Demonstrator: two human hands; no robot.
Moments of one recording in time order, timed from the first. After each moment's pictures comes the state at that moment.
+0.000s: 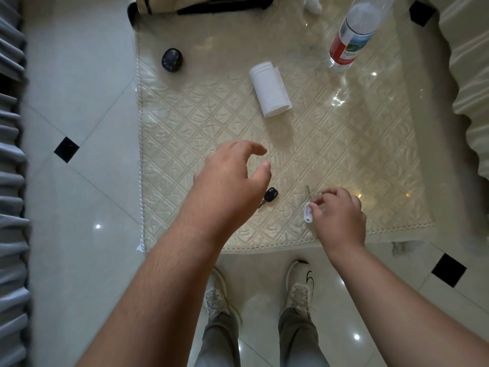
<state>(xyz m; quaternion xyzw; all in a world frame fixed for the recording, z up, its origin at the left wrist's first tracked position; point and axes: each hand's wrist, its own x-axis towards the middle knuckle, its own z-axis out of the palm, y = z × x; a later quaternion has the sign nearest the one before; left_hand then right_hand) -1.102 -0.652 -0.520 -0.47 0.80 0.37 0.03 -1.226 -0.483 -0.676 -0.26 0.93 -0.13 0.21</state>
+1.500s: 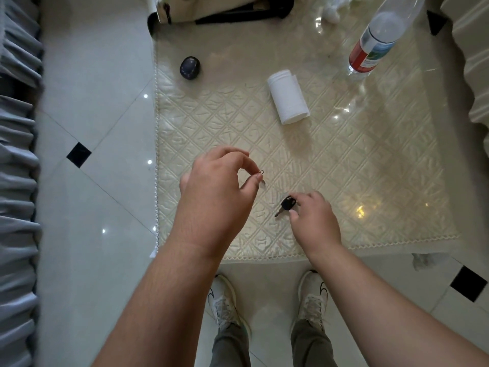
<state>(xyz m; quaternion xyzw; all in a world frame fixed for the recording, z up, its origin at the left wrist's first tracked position) -1.065 -0.677 -0.525 -0.48 0.82 0.30 -0.04 -1.177 -0.543 -0.682 -0.31 0.89 -0.16 0.30</state>
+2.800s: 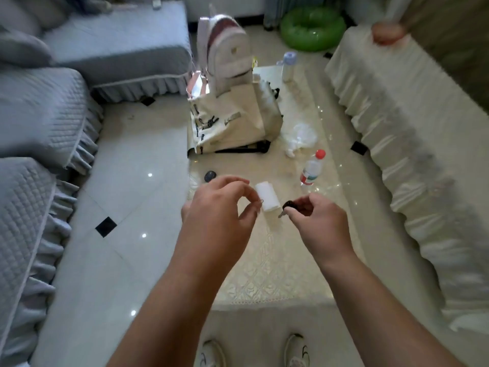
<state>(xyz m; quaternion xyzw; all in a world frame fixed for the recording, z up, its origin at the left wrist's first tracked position) -1.056 -0.648 -0.243 -0.42 0.85 0.27 -0.16 -1.217 -0.558 -0.344 -0.27 0.85 -0.41 0.18</state>
